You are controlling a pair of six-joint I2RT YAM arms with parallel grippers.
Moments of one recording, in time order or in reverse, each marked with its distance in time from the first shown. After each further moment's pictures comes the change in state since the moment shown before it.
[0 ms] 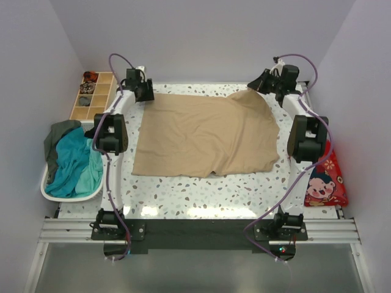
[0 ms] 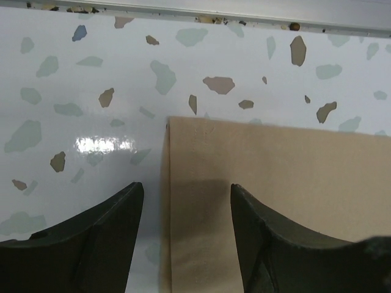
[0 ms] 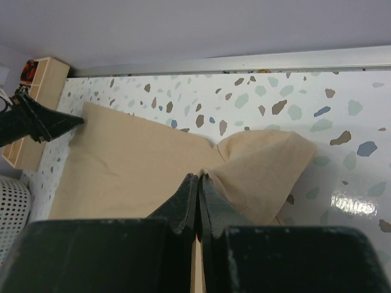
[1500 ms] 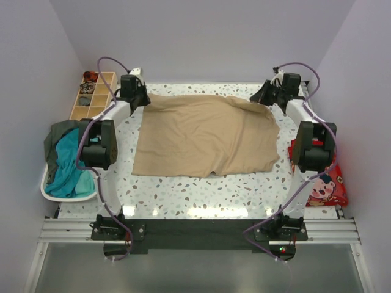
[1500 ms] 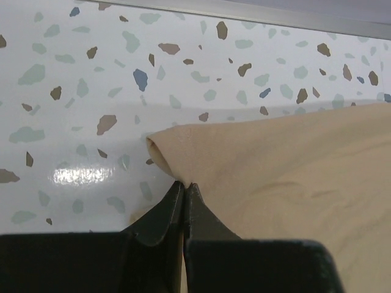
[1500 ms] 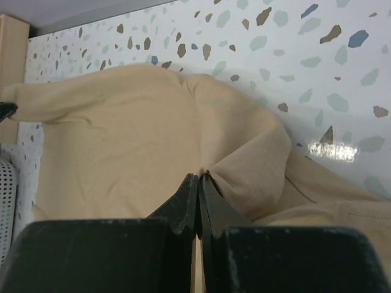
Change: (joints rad) left arm -0.024 -0.438 -0.613 0.336 0.023 -0.055; right arm 0.000 -0.179 -0.219 -0.151 0.065 -0.072
